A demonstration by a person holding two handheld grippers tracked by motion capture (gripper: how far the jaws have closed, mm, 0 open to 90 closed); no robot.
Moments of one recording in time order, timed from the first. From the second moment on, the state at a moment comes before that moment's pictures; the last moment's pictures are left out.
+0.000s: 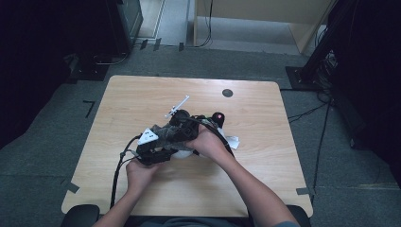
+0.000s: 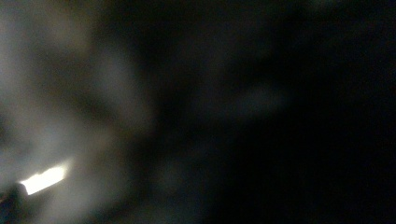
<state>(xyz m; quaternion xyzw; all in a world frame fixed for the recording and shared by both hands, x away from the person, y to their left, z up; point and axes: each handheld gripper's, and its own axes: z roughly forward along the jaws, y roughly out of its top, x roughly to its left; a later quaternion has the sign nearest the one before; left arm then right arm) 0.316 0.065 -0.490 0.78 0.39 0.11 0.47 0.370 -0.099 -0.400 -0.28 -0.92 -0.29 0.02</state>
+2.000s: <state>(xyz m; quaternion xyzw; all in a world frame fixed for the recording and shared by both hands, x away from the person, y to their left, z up) 0.317 0.063 -0.487 0.78 0.39 0.10 0.48 0.372 -0.115 -0.383 -0.32 -0.89 -0.33 -0.01</state>
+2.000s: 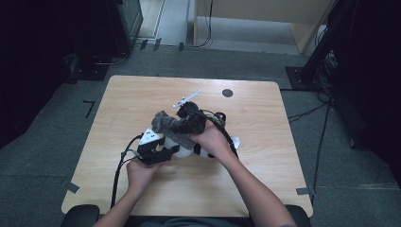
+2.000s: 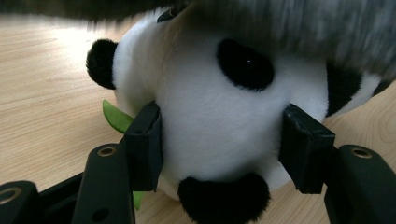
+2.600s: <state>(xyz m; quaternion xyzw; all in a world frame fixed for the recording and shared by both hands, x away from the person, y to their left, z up) 0.319 0.063 -0.485 0.79 0.39 0.10 0.47 0.379 -0.128 -0.395 -0.30 -0.89 -0.33 -0.02</state>
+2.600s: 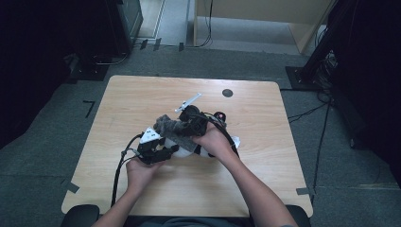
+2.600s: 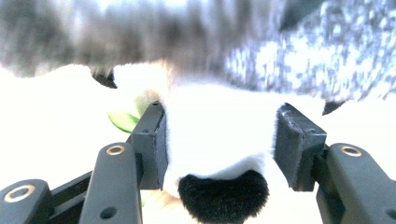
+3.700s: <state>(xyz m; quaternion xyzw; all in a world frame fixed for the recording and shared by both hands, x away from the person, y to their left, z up) 0.320 0.063 -0.487 0.79 0.38 0.09 0.47 0.421 -0.235 -0.399 -0.44 -0.82 -0.35 -0.06</state>
